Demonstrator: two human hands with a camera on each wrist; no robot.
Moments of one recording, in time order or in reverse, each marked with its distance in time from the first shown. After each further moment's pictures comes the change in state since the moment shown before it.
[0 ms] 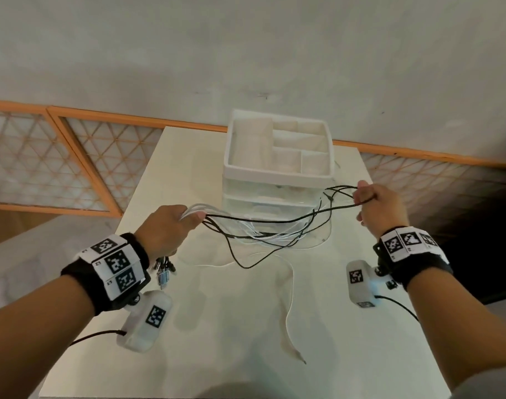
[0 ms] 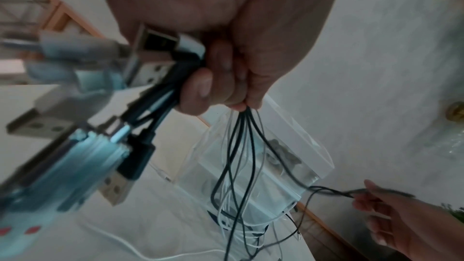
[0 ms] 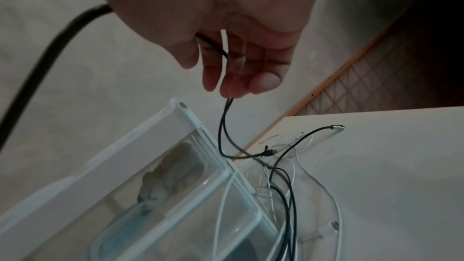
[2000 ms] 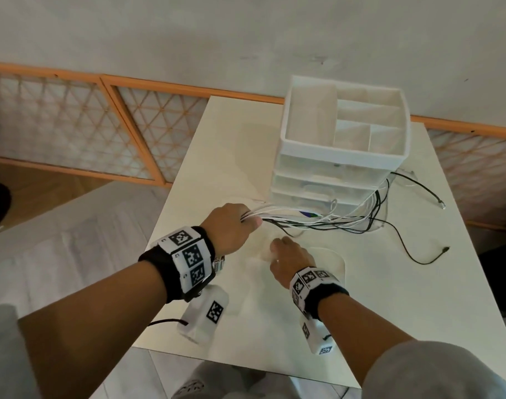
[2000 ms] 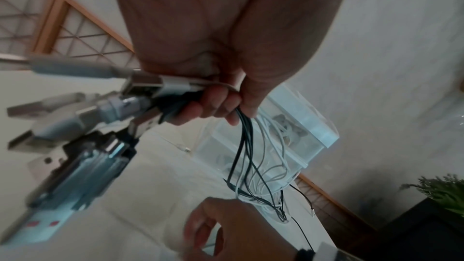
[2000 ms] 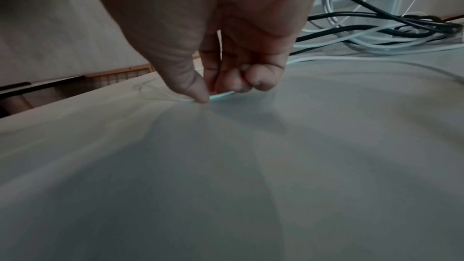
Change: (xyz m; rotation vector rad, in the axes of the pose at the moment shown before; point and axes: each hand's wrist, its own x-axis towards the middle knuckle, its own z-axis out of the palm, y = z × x) left_hand -0.004 -0.025 0.015 0.424 -0.139 0.091; right_hand -0.145 0.000 0.213 -0.699 -0.749 -0.341
